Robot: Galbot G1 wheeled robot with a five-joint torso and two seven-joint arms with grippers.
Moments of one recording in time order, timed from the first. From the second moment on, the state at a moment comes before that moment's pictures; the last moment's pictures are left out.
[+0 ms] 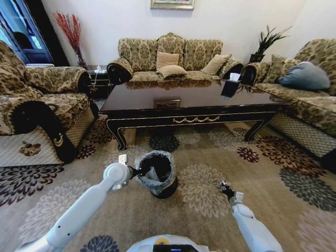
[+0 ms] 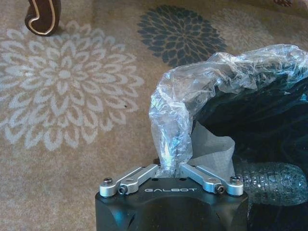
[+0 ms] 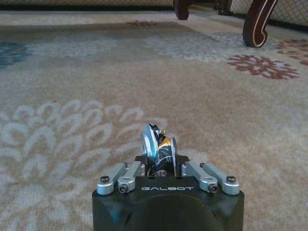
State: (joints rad) left arm 0.85 -0.93 -0.01 -1.96 -1.67 0.74 -1.00; right arm -1.03 1.11 0.48 0.84 0.49 0.13 -0.07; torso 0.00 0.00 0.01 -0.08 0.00
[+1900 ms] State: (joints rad) left arm 0.72 -1.10 0.33 -1.93 -1.61 0.74 -1.09; right arm -1.87 1.28 0.44 2.28 0.06 0.16 -0.02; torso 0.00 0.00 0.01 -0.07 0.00
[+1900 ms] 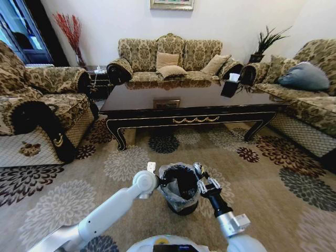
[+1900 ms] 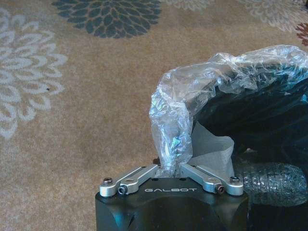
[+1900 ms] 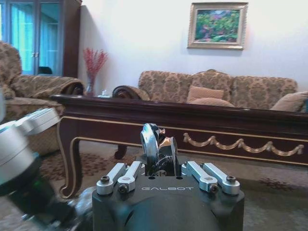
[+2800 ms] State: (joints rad) left arm 0.78 -1.03 0.23 -1.98 -1.58 0.74 -1.09; right arm -1.90 1.30 0.41 2.27 0.03 0.17 -0.04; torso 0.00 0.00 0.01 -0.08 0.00
